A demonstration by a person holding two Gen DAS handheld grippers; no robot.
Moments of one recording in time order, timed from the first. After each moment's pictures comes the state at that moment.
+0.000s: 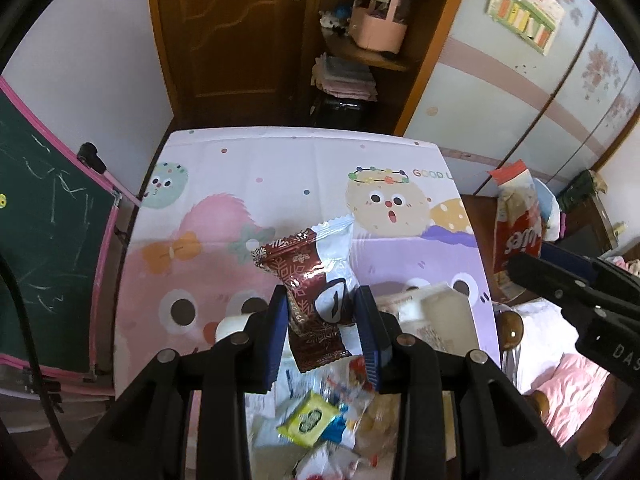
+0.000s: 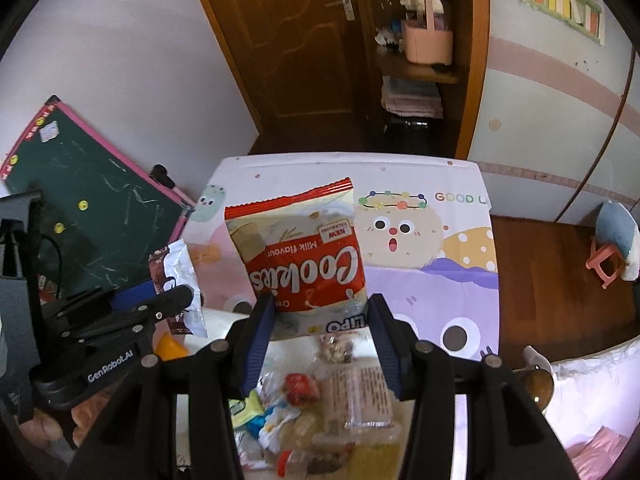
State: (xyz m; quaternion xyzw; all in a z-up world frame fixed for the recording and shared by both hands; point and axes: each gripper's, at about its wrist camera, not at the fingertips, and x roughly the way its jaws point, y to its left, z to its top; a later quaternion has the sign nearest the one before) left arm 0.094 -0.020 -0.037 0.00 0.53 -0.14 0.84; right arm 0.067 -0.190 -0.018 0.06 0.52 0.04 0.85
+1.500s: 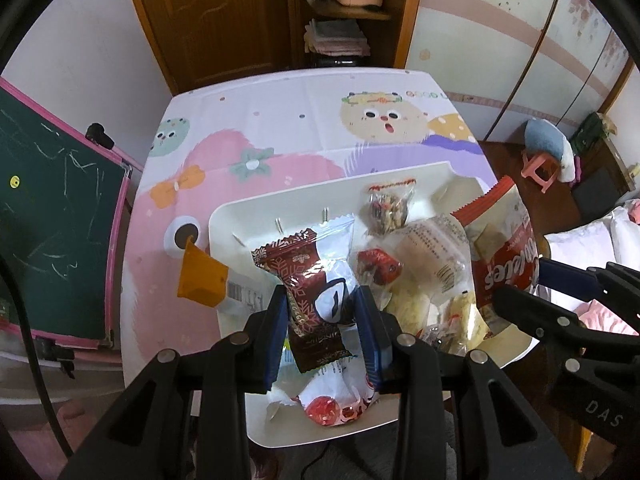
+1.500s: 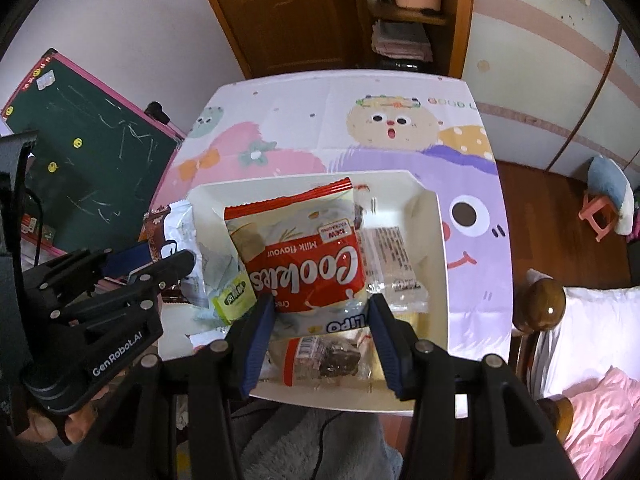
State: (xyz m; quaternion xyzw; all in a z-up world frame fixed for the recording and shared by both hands) left arm -0.006 -0.035 -0.092 0.08 0.56 -0.13 0.82; right arm -0.042 -0.164 -0.079 0.06 0.59 0.01 0.81
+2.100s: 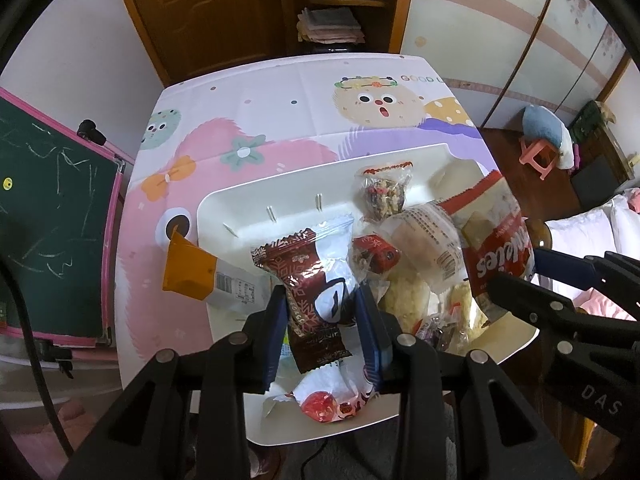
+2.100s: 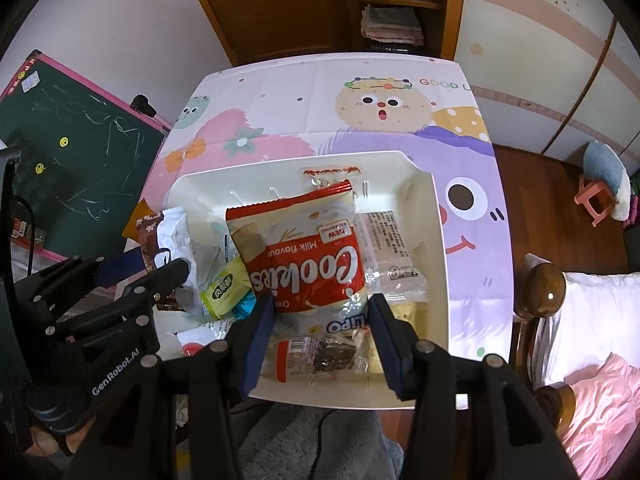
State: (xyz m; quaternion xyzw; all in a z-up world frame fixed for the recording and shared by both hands) left arm -0.006 -0.041 -0.102 0.09 0.57 -0.13 0.80; right arm -0.038 -0.166 -0.091 0.06 0.60 0.00 0.79
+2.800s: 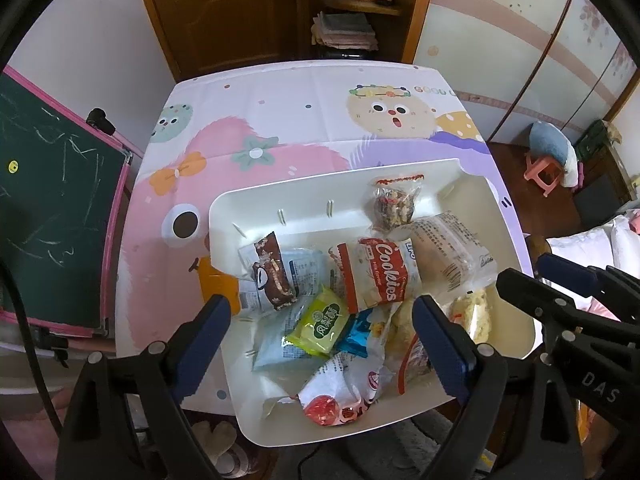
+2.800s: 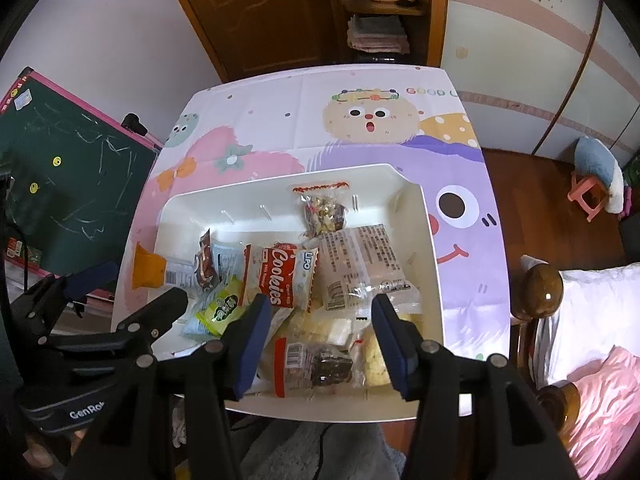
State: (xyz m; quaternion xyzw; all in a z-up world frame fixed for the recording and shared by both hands) left arm -0.004 -0.030 -0.098 0.06 0.57 -0.12 0.81; right arm -0.035 -0.171 -0.090 0.07 0.58 -0.02 0.81
